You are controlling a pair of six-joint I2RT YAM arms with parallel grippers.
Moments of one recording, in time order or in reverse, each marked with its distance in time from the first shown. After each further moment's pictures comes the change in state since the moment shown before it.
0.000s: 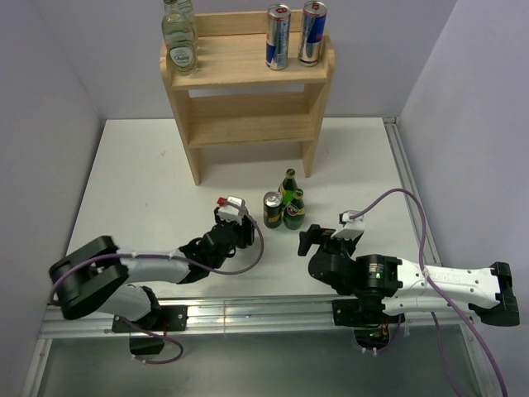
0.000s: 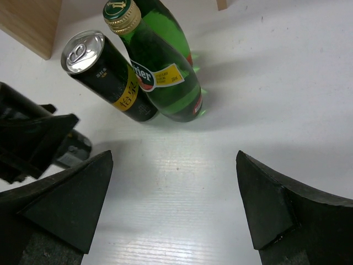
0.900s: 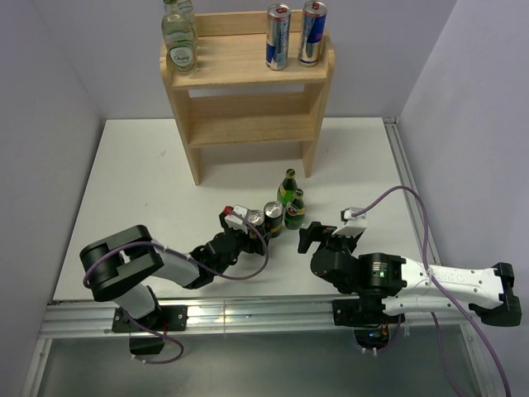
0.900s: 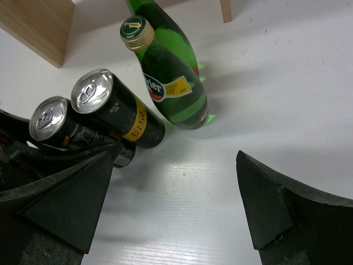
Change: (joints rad) left arm -0.041 0.136 -0.058 0.261 0.086 -0.023; right arm 0.000 -0.009 0.042 0.006 0.011 -0.044
